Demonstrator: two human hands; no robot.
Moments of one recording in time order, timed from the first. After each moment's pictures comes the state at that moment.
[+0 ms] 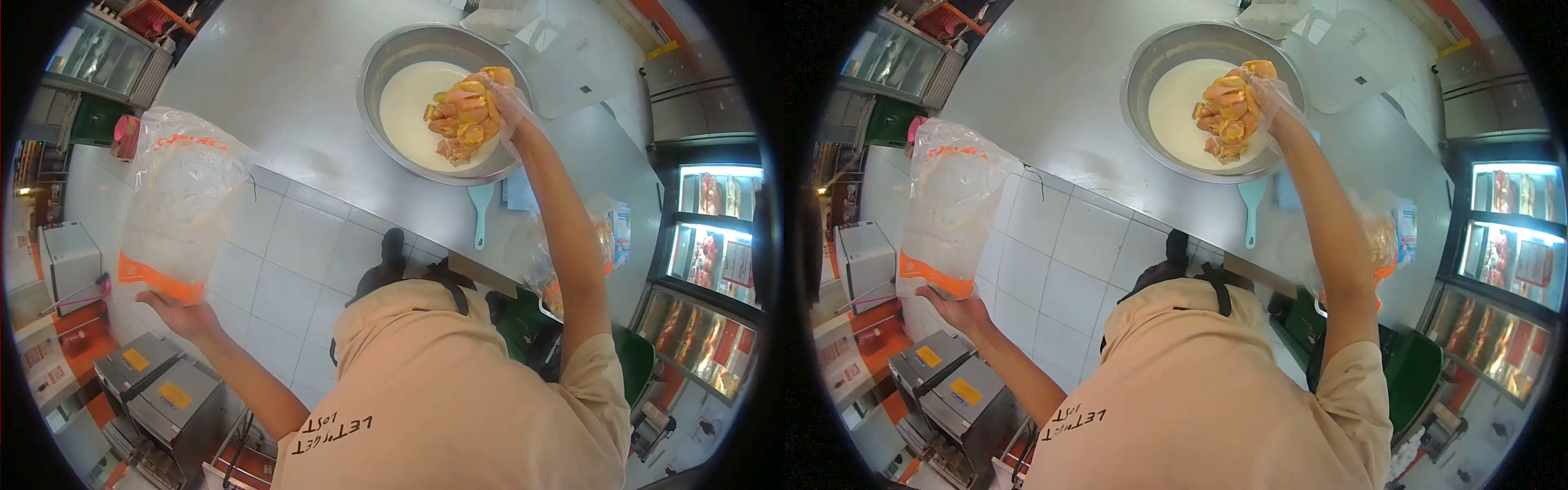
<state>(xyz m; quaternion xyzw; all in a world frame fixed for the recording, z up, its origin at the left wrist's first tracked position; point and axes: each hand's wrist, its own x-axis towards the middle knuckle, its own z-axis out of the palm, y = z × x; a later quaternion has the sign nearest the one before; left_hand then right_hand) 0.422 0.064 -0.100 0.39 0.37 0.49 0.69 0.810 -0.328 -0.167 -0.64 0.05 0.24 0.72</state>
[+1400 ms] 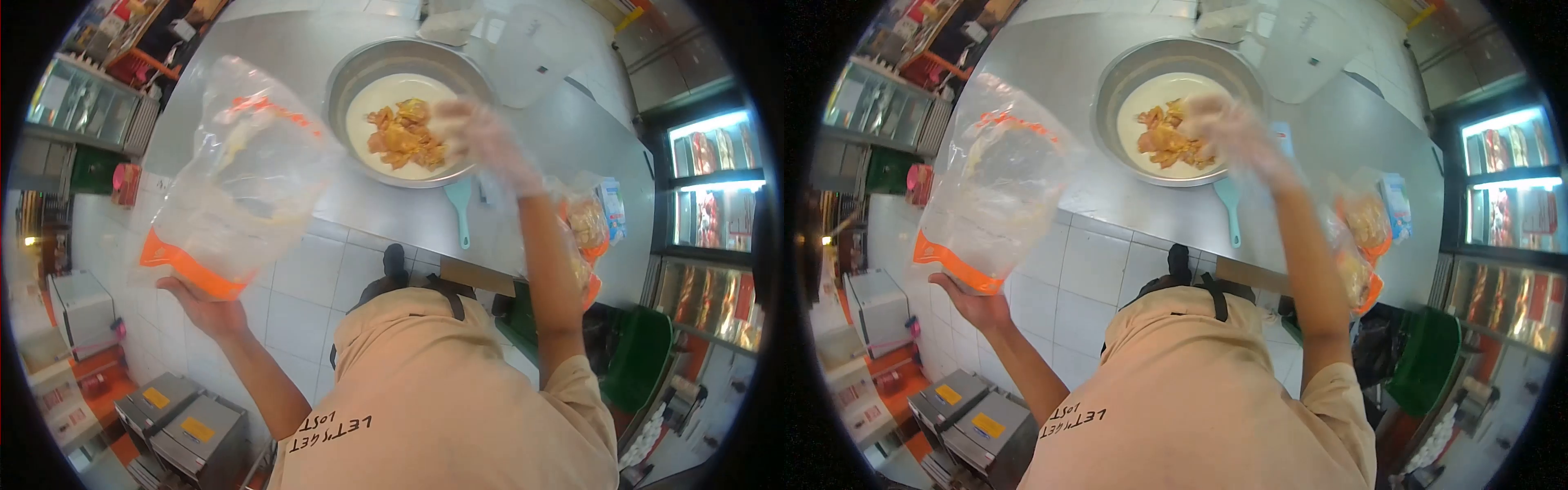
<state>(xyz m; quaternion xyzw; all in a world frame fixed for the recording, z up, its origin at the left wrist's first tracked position) 0.488 -0.017 -0.070 0.34 0.29 0.38 0.81 0.713 -0.358 -0.091 -0.70 -0.09 0.24 0.67</state>
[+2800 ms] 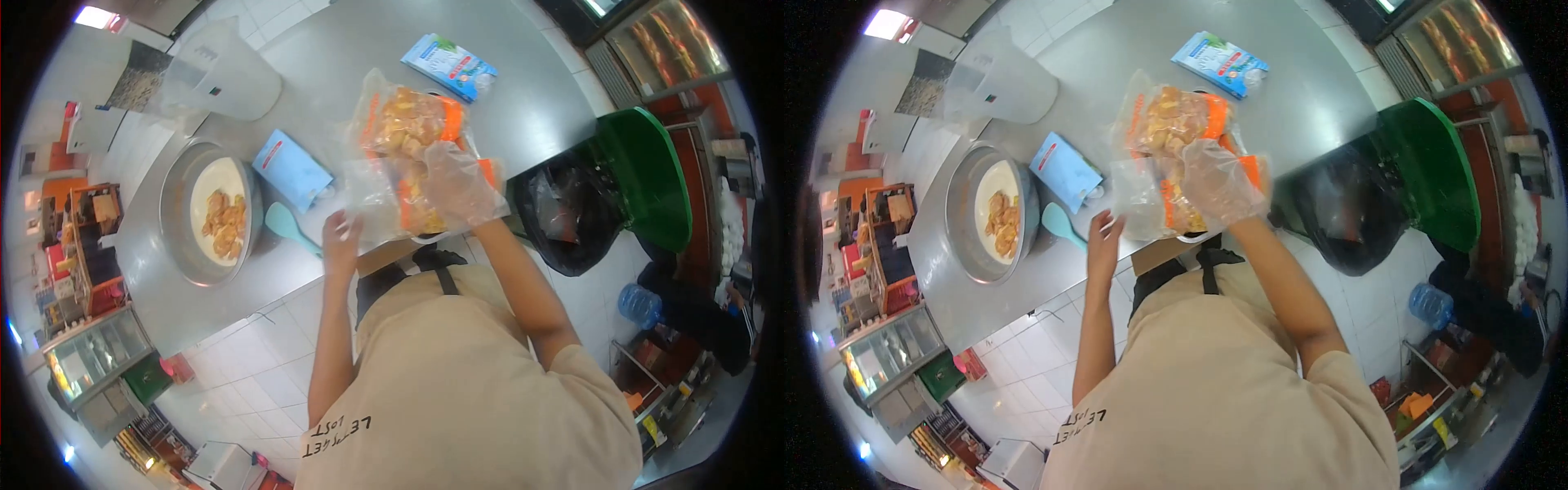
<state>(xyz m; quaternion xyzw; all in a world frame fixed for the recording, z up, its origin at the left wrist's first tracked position) 0.565 -0.425 -0.257 0.85 0.01 -0.20 0.48 0.518 -0.680 -0.210 -0.95 0.13 -0.09 0.25</state>
